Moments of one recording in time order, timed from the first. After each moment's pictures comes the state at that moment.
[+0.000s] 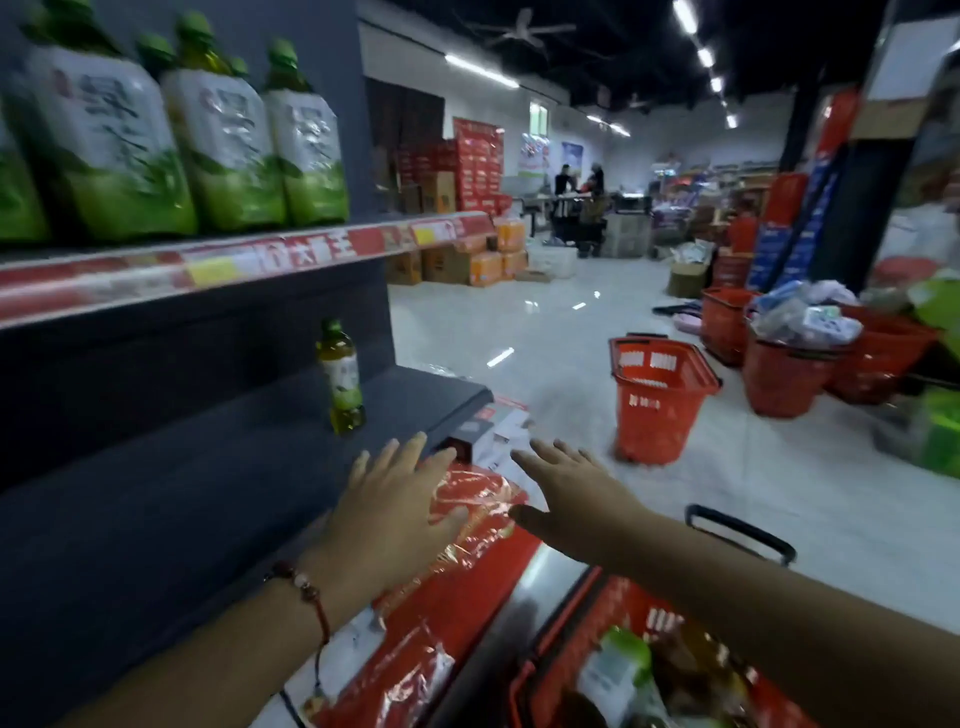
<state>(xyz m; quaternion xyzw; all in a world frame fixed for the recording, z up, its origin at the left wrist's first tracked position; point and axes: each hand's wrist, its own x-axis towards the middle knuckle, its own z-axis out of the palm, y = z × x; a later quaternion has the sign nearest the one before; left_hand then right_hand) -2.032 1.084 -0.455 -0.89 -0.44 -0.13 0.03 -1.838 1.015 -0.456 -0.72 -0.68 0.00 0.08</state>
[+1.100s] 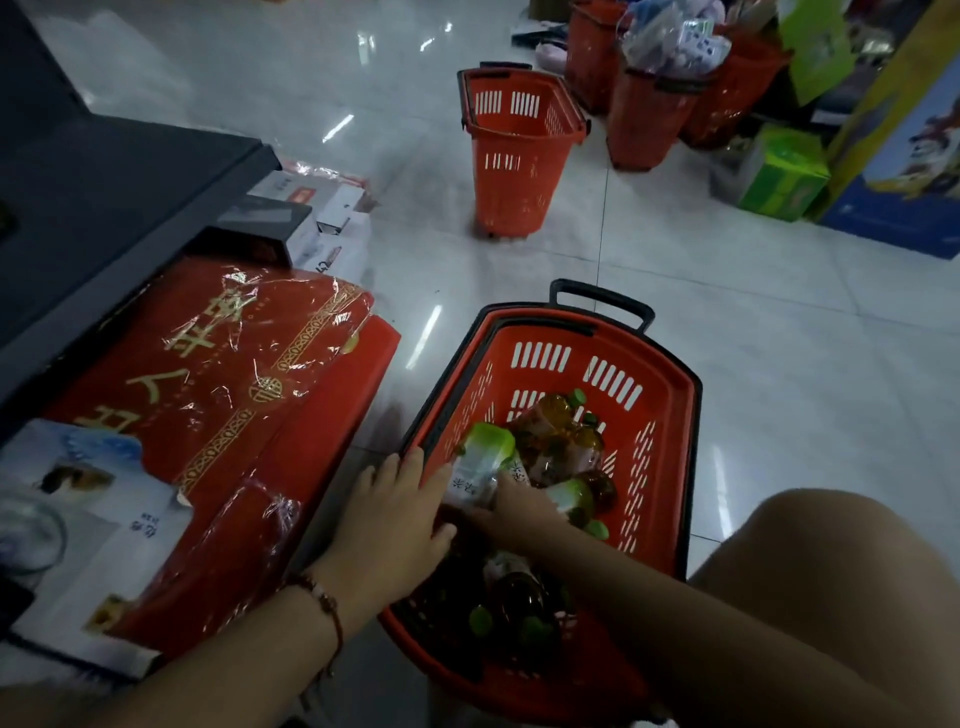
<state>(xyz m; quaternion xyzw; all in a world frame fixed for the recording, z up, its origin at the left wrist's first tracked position) -1.895 1.054 -0.682 -0.95 -0.28 0.09 -0.07 -1.751 0.977 -0.748 -0.86 -0.34 0.36 0.07</state>
